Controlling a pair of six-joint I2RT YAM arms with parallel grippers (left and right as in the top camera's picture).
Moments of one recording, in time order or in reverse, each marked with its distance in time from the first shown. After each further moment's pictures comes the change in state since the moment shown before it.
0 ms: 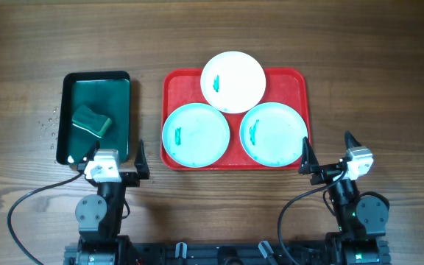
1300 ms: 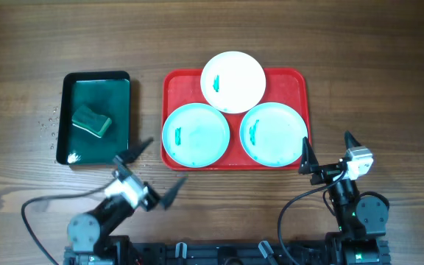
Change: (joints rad) left arm 0.001 0.004 -0.004 0.413 0.826 0.002; right arm 0.000 0.003 0.000 0.001 0.000 0.000
